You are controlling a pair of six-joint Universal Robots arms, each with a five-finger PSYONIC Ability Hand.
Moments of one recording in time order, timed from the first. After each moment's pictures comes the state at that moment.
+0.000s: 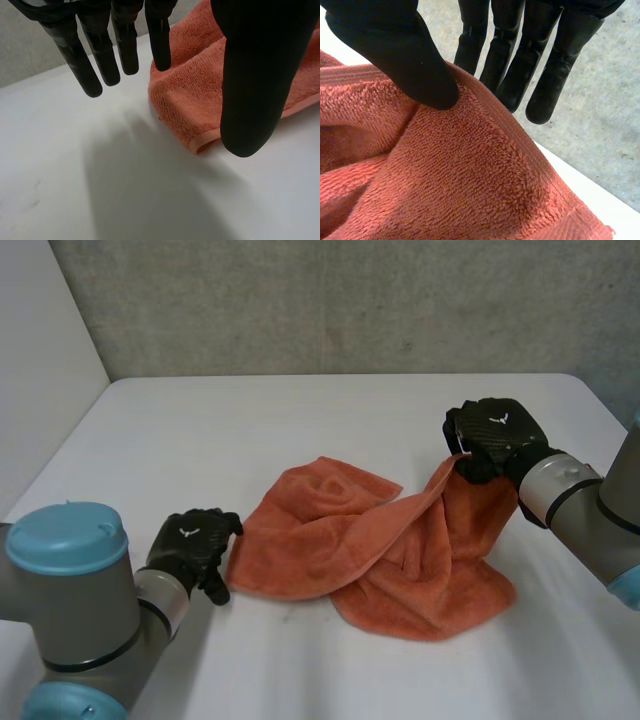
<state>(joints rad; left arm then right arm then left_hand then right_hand) 4.22 -1.93 -1.84 3.38 -1.66 3.22 1.82 -1.18 1.52 -0.21 1.23 2.89 0.42 0.42 0.42 0.42 0.25 0.97 1.18 1.18 1.19 0.98</state>
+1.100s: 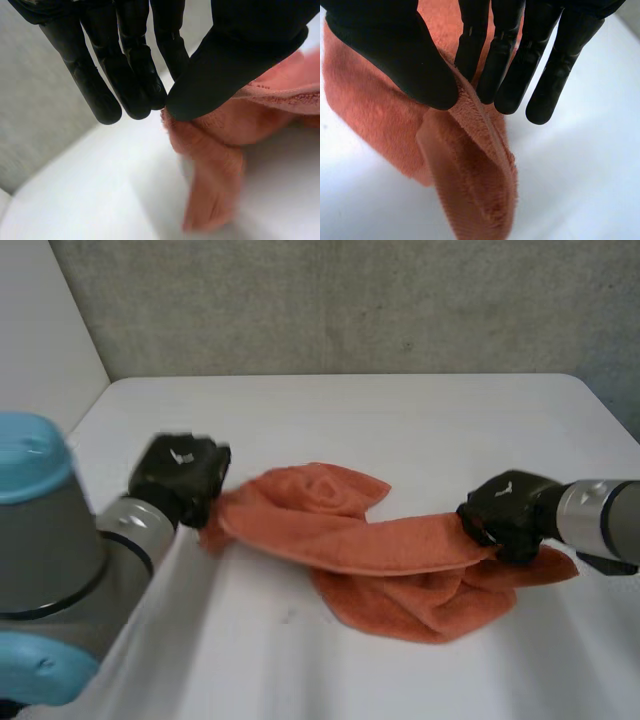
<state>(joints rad) 4.21 -1.84 -1.64 3.21 -1.65 3.49 1.78 -1.16 1.34 0.61 1.23 2.32 1.16 1.22 1.21 1.22 1.02 0.97 1.18 1.18 1.19 0.99</state>
